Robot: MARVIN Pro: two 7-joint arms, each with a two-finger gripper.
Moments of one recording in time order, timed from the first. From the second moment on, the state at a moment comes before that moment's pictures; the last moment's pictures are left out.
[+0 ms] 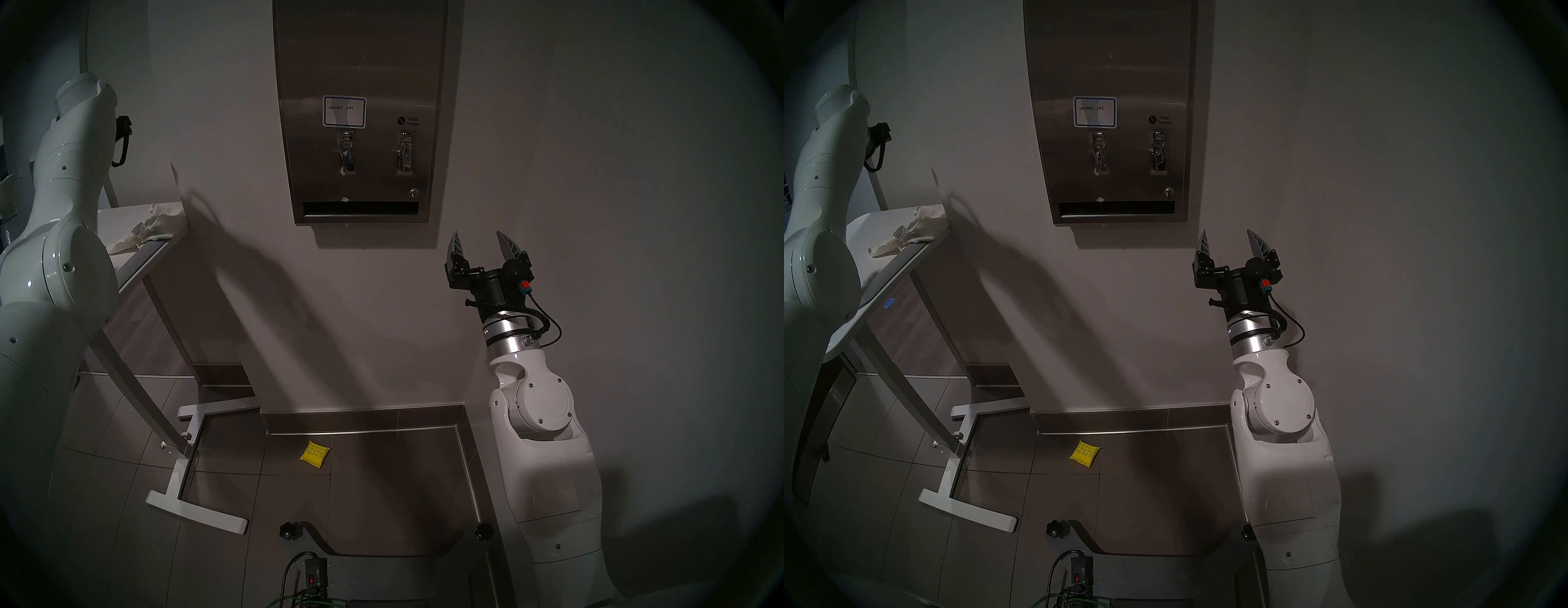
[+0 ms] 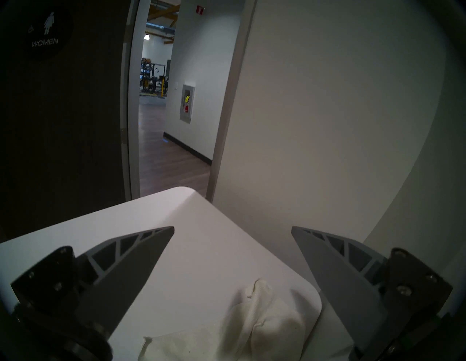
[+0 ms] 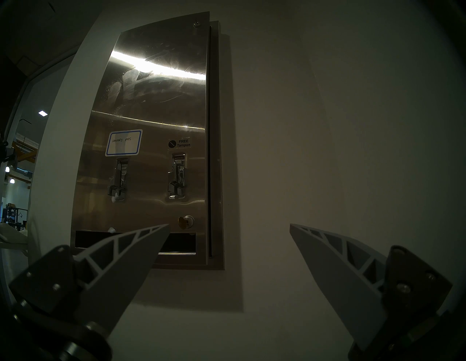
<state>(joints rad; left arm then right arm) 0.15 -1.09 -1.67 -0.69 -0.31 0.73 0.44 -1.62 -1.61 1.52 -1.81 0.07 -0.29 0.14</state>
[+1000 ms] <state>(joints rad) 0.58 -1.14 -1.60 -1.02 -0.21 0.38 0.54 -1.62 -1.61 1.52 -1.81 0.07 -0.29 0.14</state>
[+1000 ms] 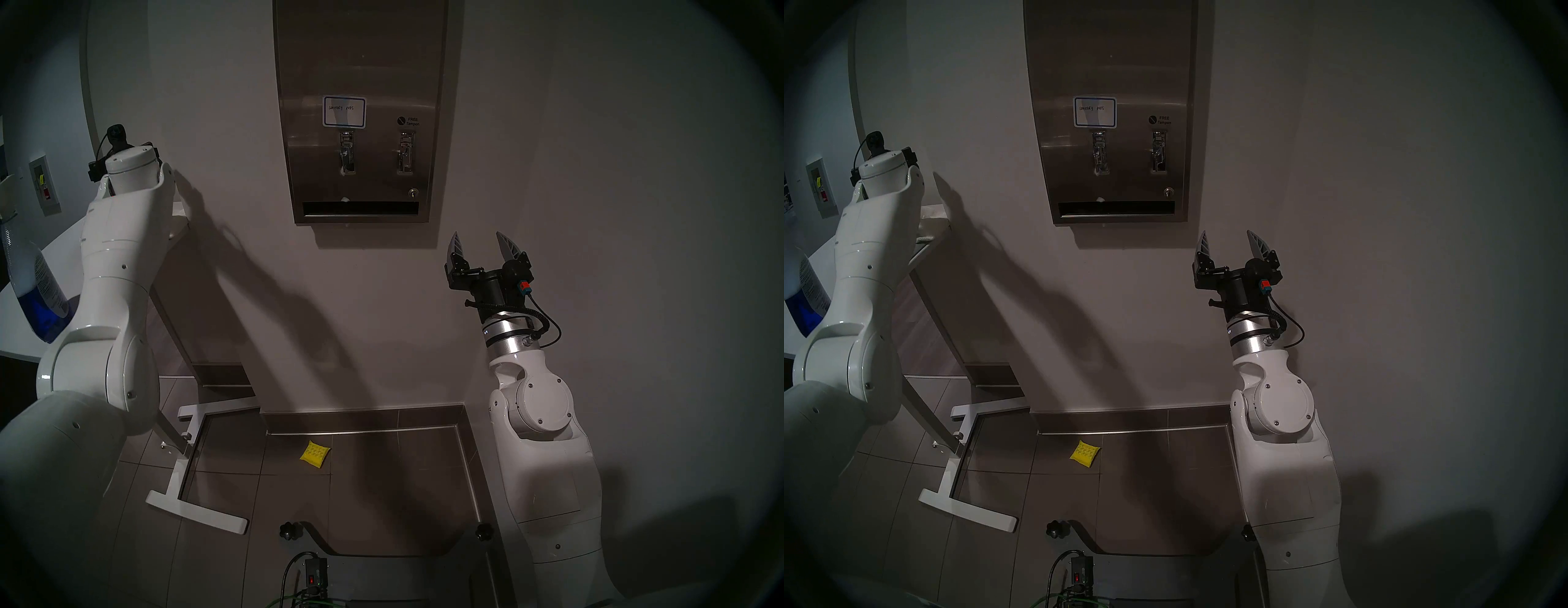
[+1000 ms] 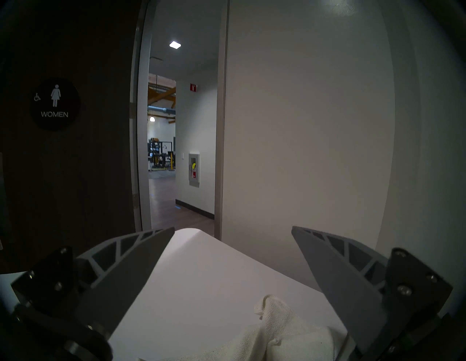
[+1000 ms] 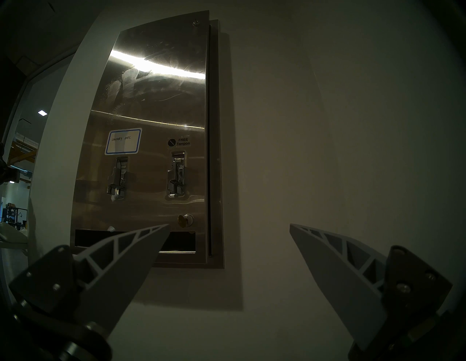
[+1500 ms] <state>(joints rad) 0.79 -1.18 -1.61 -1.20 -0.18 0.24 0.66 -1.62 -1.61 1.52 -1.81 0.07 -0.29 0.14</state>
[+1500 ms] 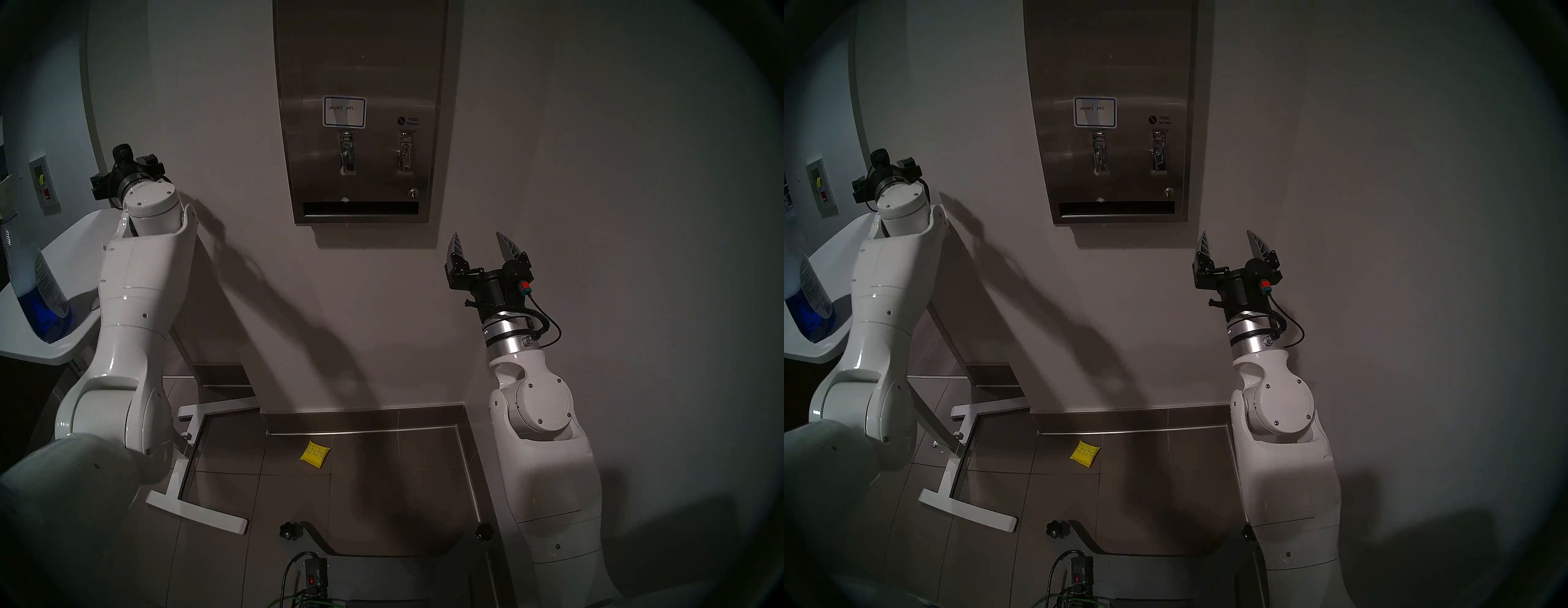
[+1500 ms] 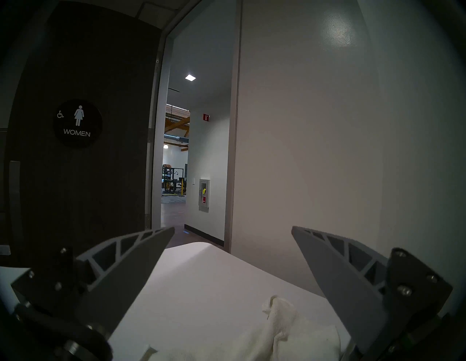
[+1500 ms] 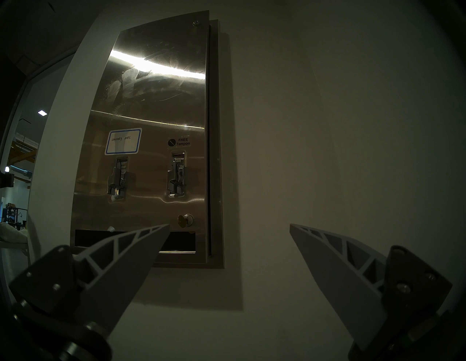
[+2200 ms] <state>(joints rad) 1.05 -1.22 -1.64 -1.43 -0.28 0.24 0.60 -1.62 -1.61 1.52 -1.81 0.07 -0.29 0.14</state>
